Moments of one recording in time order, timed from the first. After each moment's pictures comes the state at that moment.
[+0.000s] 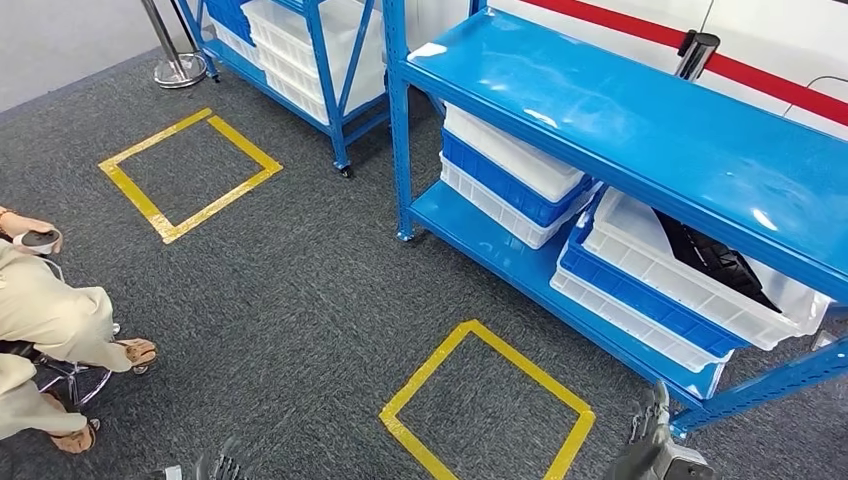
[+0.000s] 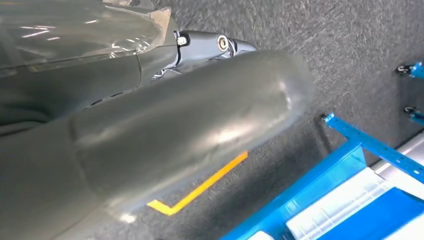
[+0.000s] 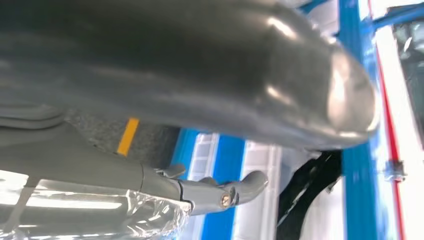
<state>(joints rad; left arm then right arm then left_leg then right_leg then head) -0.06 -0.16 0.60 -0.46 -0.13 -0.39 -0.70 0.22 0.27 -0.30 -1.42 0.01 -0.11 -0.61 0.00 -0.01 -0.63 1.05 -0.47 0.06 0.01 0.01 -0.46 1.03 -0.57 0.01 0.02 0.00</state>
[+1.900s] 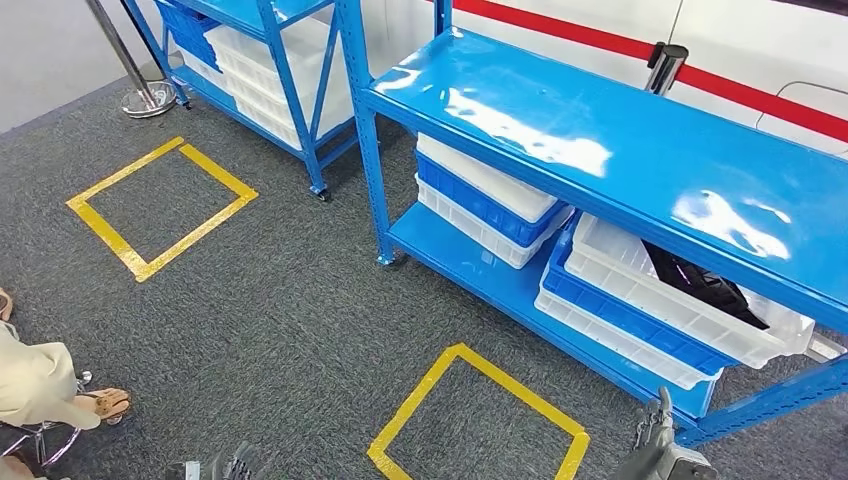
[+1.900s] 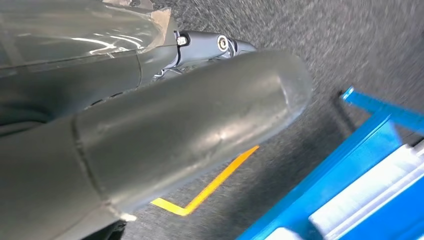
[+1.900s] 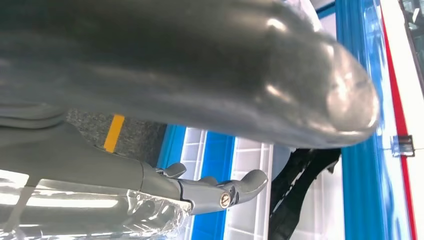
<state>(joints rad) -0.10 -0.13 0.55 -0.36 -0.15 -0.33 -0.70 0.21 0.26 -0.29 -1.40 0.00 -0.12 -0.59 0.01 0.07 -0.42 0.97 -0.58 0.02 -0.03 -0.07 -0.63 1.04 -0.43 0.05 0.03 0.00</state>
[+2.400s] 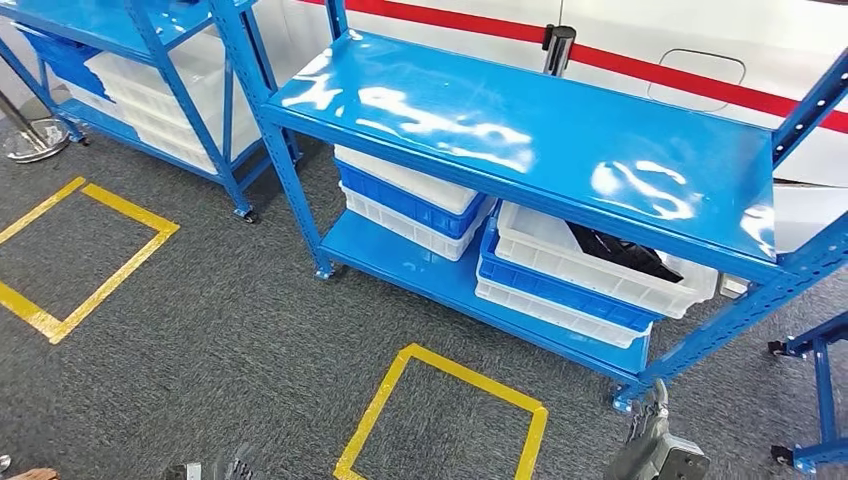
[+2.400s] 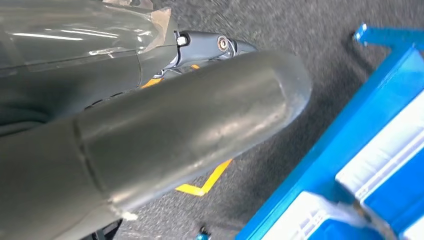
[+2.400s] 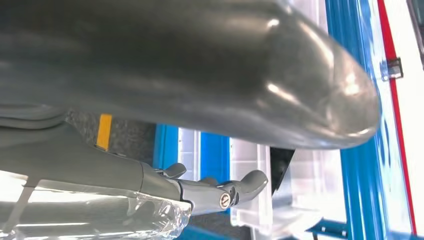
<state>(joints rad) -0.10 -0.13 0.55 -0.36 -0.16 -0.33 -0.70 0.21 0.26 -0.29 -1.40 -0.01 -0.13 -0.59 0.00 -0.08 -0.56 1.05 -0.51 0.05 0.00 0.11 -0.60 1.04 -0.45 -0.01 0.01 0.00</state>
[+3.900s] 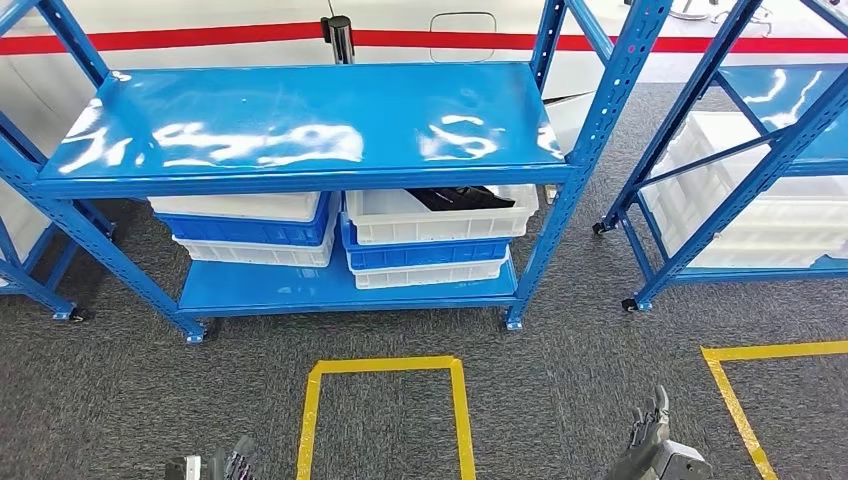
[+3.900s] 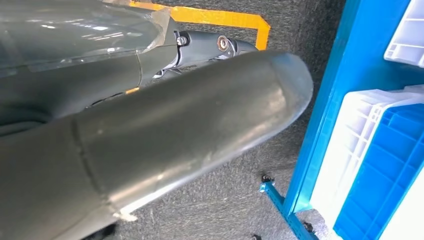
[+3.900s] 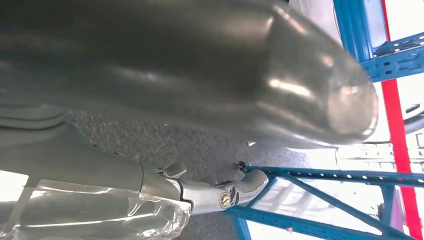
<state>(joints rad) -0.12 -0.13 0.52 -0.35 -0.17 -0.32 -0.70 0.22 0.26 -0.30 -1.39 -0.01 -0.13 -0.59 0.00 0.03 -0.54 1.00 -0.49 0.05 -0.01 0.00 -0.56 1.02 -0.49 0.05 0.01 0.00</state>
